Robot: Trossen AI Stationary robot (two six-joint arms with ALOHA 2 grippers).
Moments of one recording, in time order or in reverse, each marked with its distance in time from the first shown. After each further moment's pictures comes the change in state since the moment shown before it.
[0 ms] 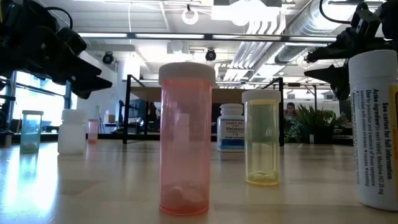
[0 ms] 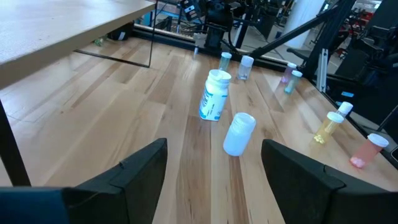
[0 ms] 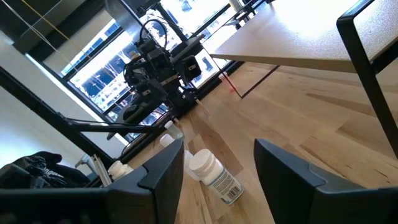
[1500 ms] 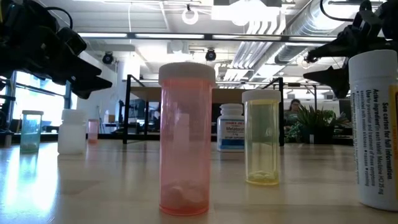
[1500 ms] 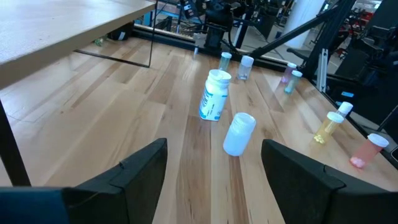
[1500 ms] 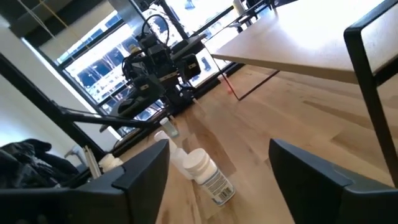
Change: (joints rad) left arm 0.000 0.000 0.000 0.000 0.000 0.000; right arm 0.000 0.000 0.000 -0.002 -0.002 -0.092
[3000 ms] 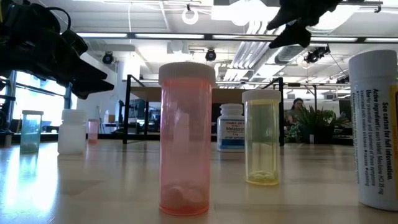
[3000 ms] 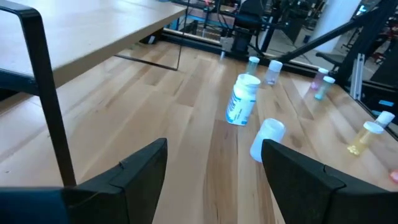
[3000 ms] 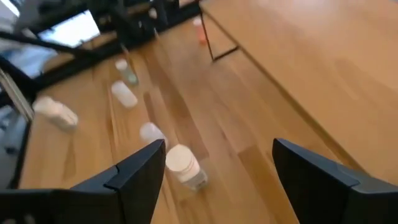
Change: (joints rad) left arm 0.000 0.000 0.000 0.000 -0.113 0.000; right arm 0.173 0.945 0.840 -0.412 0.185 -0.223
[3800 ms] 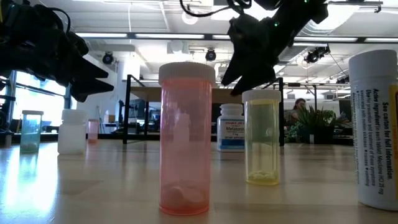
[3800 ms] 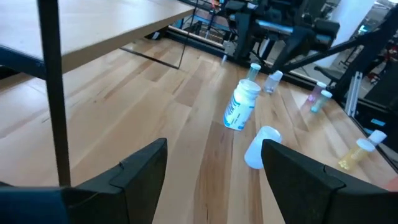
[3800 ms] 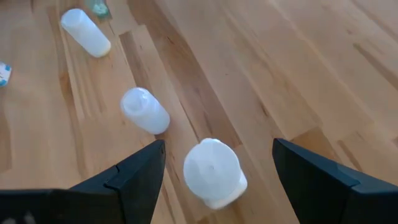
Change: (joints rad) left arm 0.000 0.000 0.000 0.003 -0.015 -0.106; right arm 0.174 0.575 0.079 0.253 0.130 0.114
